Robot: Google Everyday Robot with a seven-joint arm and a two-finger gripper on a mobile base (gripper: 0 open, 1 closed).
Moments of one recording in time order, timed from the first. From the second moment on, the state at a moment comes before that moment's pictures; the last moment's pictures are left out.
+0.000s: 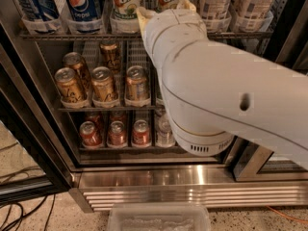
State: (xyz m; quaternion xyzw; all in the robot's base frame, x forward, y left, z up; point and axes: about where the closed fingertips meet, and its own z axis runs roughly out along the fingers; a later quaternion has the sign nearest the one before) arm 0.558 -0.030 1.070 -0.10 0.69 -0.02 0.72
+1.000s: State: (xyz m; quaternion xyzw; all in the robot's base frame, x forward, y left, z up) arm 0.583 -0.034 1.065 -0.09 0.69 -0.04 0.71
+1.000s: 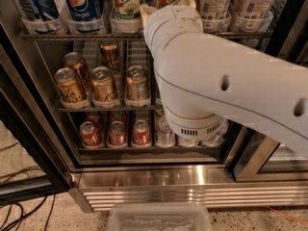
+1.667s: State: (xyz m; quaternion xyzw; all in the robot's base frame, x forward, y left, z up) arm 0.594 -0.041 1.057 -0.08 0.70 -0.06 0.70
